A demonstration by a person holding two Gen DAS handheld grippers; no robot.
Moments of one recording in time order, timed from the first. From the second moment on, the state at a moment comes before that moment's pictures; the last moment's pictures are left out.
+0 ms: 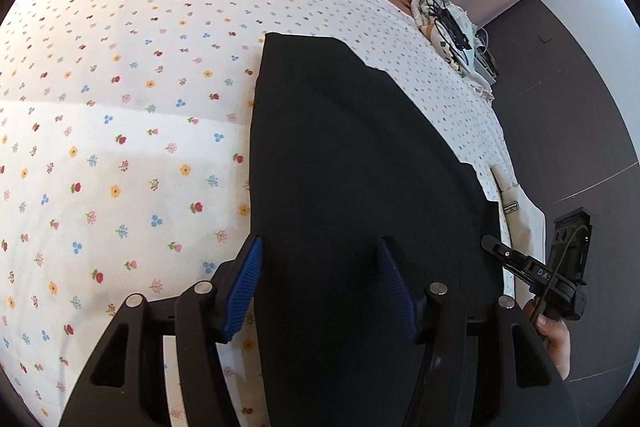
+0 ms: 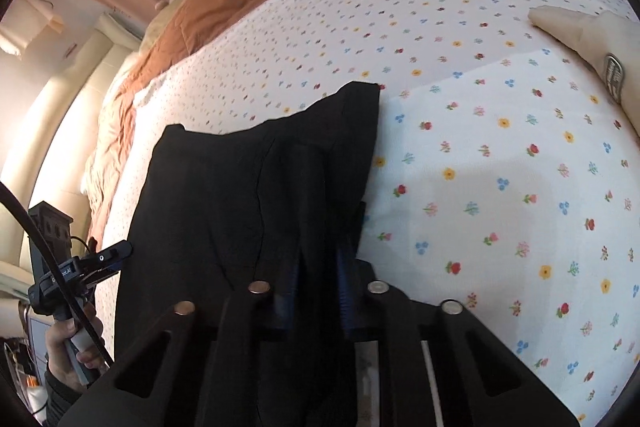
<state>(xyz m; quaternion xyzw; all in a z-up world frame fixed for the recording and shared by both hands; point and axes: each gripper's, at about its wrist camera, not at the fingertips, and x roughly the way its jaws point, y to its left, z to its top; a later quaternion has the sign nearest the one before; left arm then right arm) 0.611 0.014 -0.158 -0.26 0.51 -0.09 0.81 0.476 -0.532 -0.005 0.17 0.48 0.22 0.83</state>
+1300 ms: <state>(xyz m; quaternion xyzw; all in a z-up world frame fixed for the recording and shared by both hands) 0.621 0.011 -0.173 -0.26 0.52 -0.08 0.81 0.521 -0.531 -0.028 0.25 0.51 0.32 0.76</state>
